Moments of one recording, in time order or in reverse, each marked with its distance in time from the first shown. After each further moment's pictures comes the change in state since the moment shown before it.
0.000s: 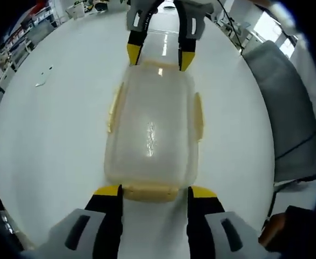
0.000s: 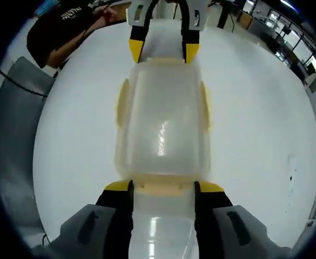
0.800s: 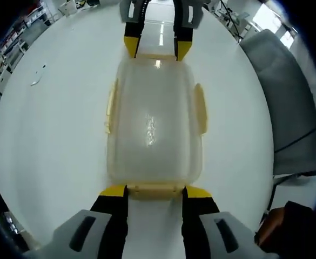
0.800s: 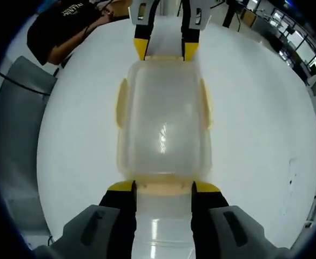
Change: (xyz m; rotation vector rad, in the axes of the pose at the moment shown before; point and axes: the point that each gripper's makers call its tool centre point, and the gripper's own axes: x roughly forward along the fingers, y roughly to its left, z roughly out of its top) left arm -0.011 -0.023 -0.016 -0.028 0.069 -0.038; right arm -0.005 0.014 0.011 0.030 0.030 0.010
